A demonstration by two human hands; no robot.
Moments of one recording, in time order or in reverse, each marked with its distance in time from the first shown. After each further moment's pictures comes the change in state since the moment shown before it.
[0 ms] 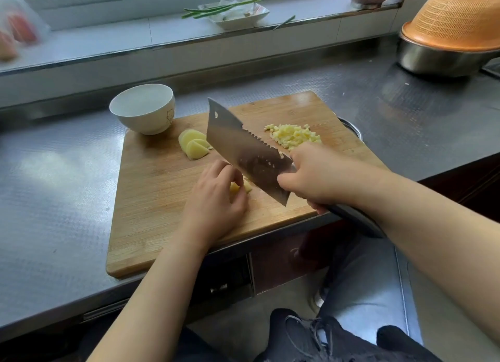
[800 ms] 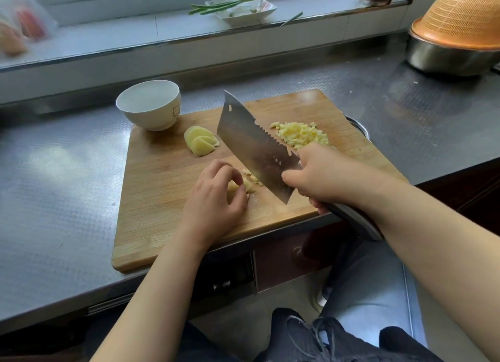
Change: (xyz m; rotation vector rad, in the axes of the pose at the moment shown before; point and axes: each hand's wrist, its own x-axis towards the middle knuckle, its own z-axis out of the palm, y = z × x) left_hand -0.009 -0.004 -0.006 -0.048 0.024 -0.027; right_hand 0.004 0.000 0.007 0.056 0.013 0.027
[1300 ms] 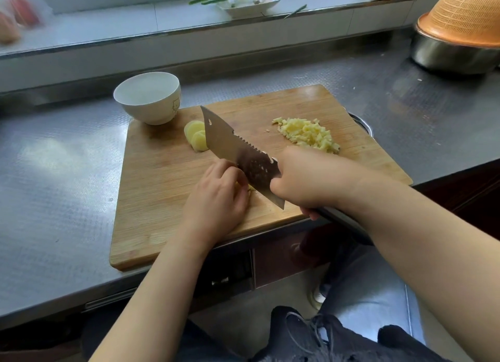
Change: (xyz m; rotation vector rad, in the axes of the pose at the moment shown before) left_hand 0.000 -0.006 0.008 0.149 -0.003 0.072; right_hand 0.002 -0.025 0.010 -0.190 -0.093 -0.026
